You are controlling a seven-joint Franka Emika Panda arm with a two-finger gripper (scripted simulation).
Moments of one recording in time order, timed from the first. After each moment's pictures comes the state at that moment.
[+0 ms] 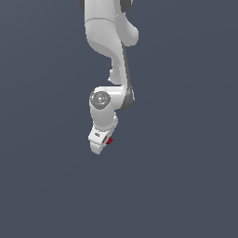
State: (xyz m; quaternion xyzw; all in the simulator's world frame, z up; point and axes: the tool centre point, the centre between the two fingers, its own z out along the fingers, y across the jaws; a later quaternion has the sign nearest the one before) arm -0.003 -0.063 0.044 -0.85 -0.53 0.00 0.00
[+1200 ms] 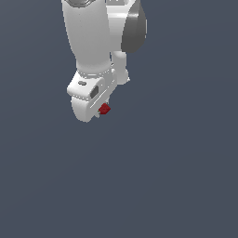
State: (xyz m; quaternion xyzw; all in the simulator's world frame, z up) arm 0.004 -0.063 0.290 -0.84 -0.54 0.00 0.00
